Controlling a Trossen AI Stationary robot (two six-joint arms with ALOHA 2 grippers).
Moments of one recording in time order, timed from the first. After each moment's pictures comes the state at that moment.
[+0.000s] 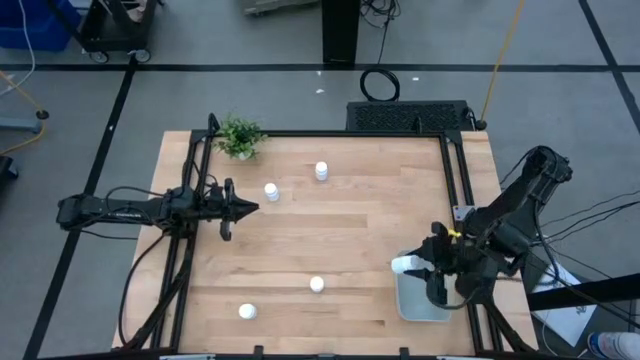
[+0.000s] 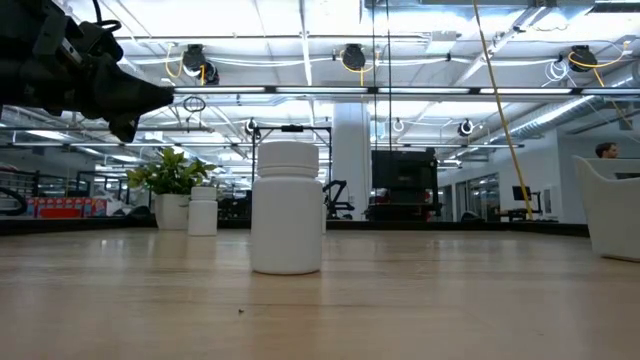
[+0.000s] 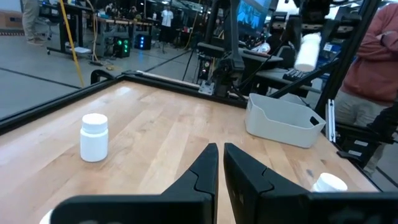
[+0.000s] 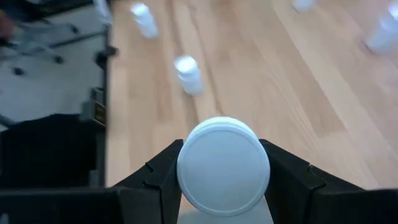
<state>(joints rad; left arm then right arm) 0.05 0.32 0.01 0.28 -0.01 -0.22 0.87 1.18 1.15 -0.97 0.61 1.00</state>
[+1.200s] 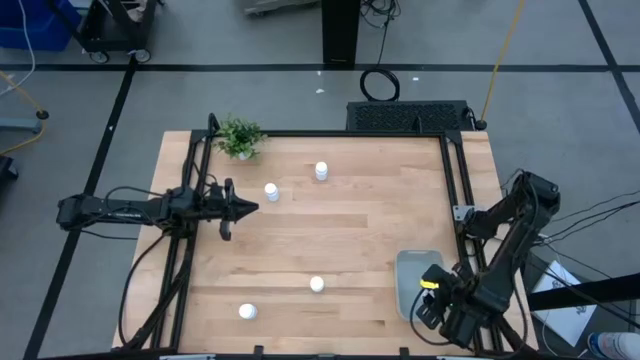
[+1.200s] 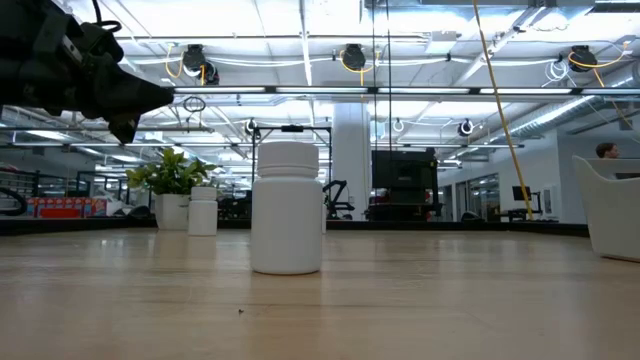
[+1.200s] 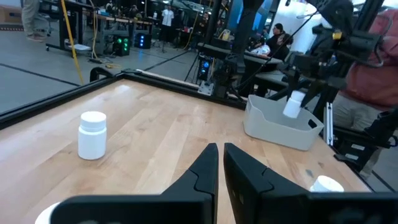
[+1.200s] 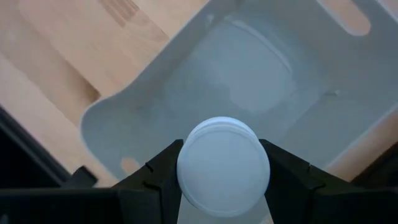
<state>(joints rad) 0.05 0.32 0.01 0.29 -0.01 -0.24 1.01 1.55 1.17 -1.20 0.25 1.82</state>
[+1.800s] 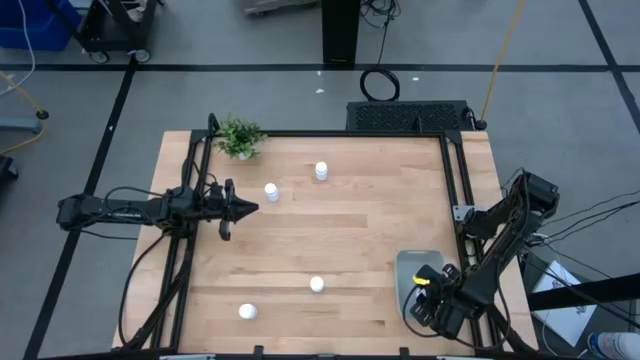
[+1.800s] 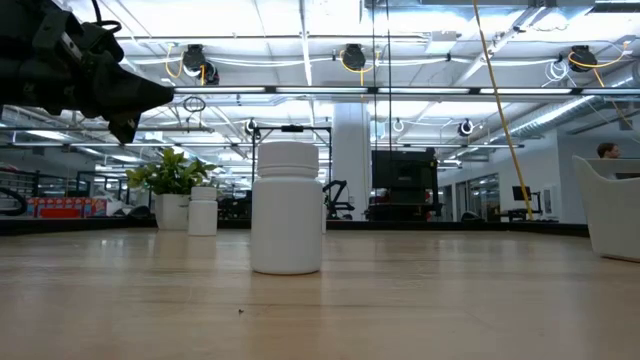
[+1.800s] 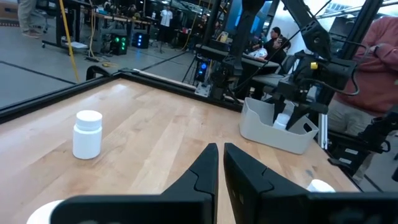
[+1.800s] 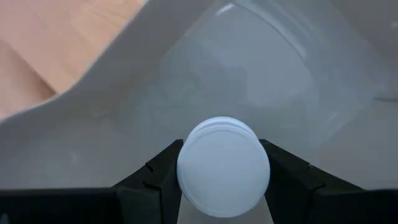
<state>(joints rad) 0.05 0.32 0.01 0.29 0.00 -0.27 1.00 1.55 0.93 -0.87 0.21 1.79</state>
